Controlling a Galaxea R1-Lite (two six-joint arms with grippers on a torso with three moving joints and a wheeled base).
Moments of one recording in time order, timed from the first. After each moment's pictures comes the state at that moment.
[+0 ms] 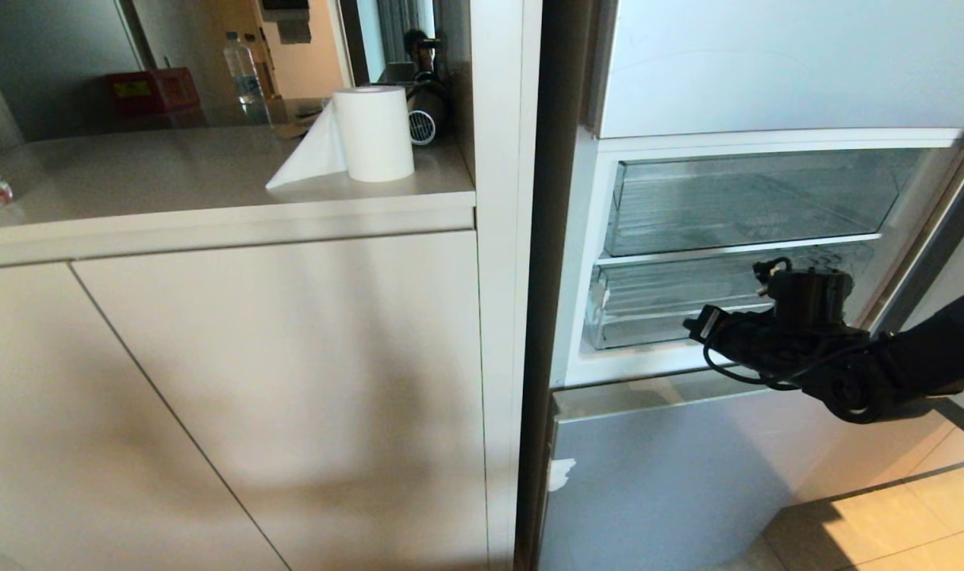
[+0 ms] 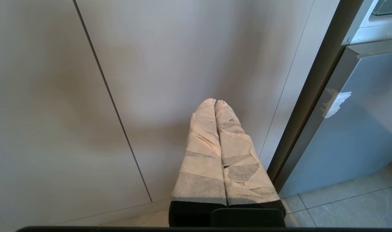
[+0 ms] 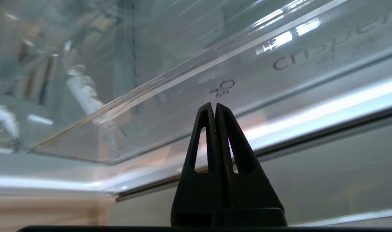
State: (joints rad) left arm 0.00 0.00 -0.01 0.02 0.00 0.01; right arm 0.08 2.11 -1.03 -0.77 0.14 0.50
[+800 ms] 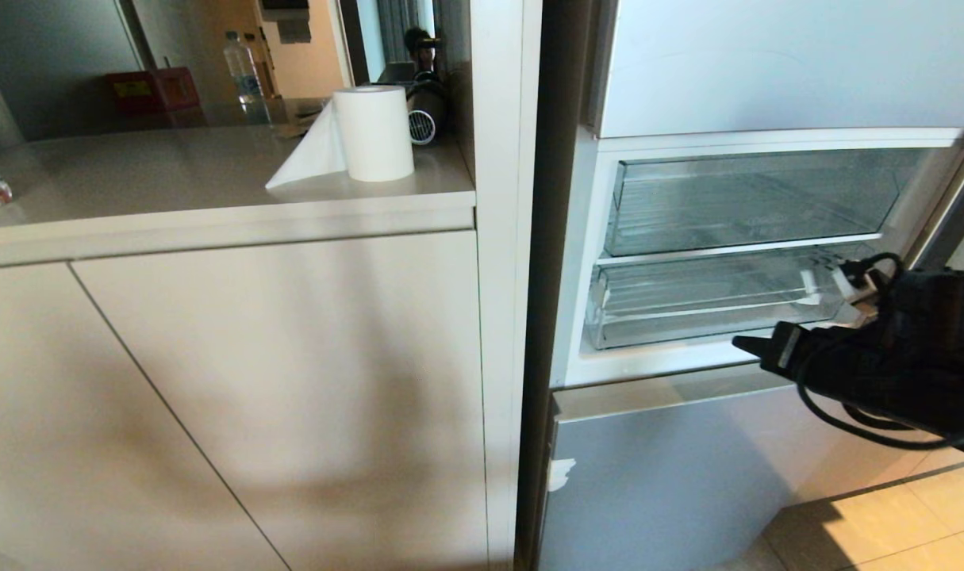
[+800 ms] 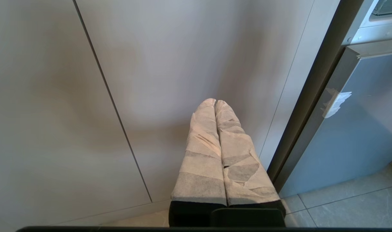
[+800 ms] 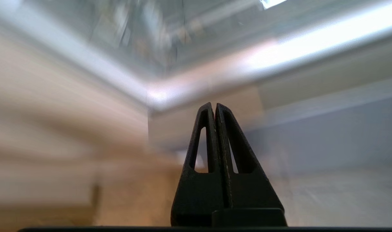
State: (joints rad) left arm 0.00 0.00 -0.01 0.02 0.00 0.01; right arm 0.07 1.62 -0.65 -0.64 0.22 0.42
